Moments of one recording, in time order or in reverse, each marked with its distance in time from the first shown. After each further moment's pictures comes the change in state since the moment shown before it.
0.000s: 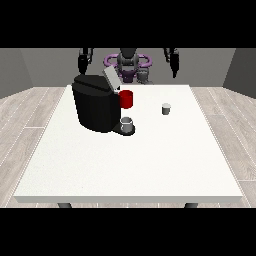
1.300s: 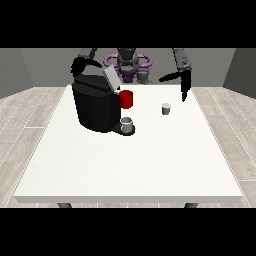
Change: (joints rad) left arm -0.326 0.243 0.209 0.461 -0.030 -0.154 -0.090; right arm -0.072 0.083 0.011 -0.057 0.021 -0.090 -0.085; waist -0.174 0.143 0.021
